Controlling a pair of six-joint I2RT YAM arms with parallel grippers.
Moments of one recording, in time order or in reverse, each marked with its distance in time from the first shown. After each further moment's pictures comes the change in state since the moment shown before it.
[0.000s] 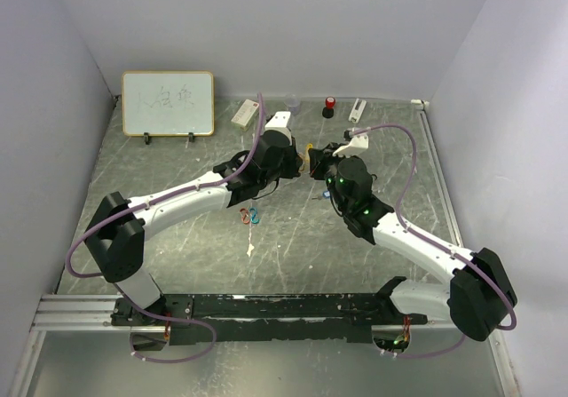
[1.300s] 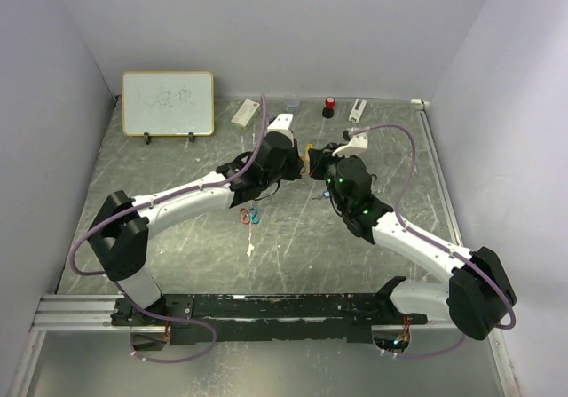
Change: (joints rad) left arm -0.006 0.019 0.000 0.004 0.004 0.000; right arm 0.000 0.006 0.000 0.002 0.005 -0.004
